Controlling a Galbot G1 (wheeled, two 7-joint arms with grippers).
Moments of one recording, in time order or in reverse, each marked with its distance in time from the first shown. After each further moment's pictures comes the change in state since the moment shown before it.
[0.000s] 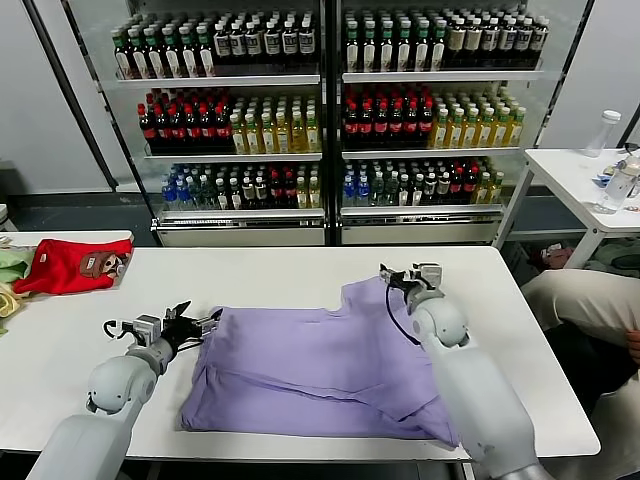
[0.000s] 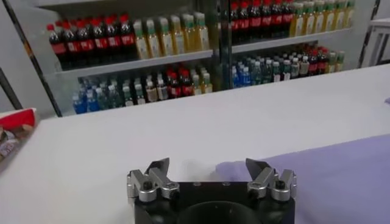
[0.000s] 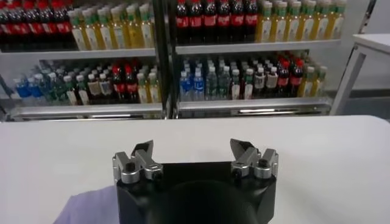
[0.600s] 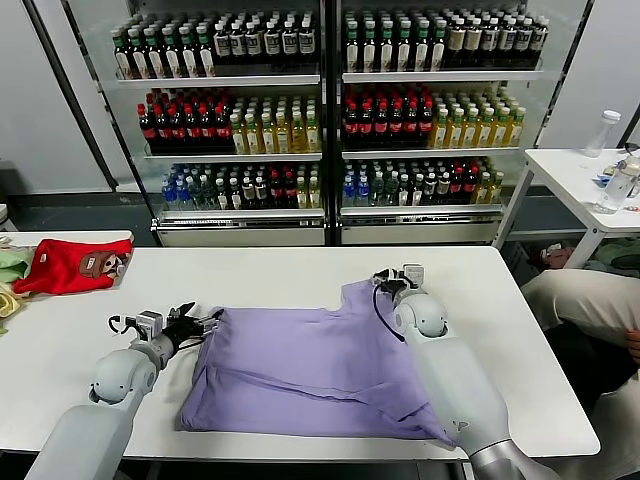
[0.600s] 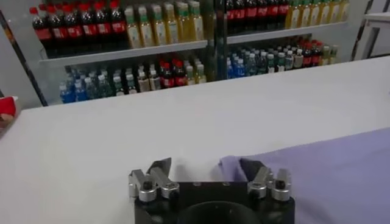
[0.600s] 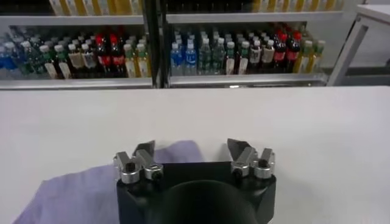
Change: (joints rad) left arm -0.029 0.000 0.009 0.054 0.004 -0.007 0.055; right arm 0.030 0.037 -0.019 -0.092 0.013 -0.025 0.053
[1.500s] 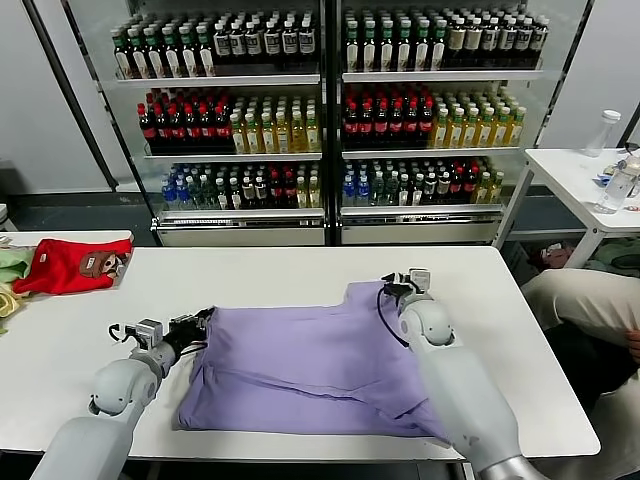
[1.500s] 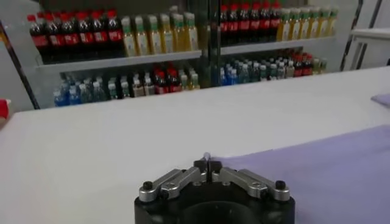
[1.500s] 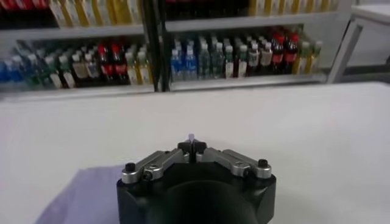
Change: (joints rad) left arm 0.088 0.017 -0.023 -0.109 -0.060 -0.054 -0.036; right arm -0.132 -0.091 0.039 0.275 0.067 0.006 0.012
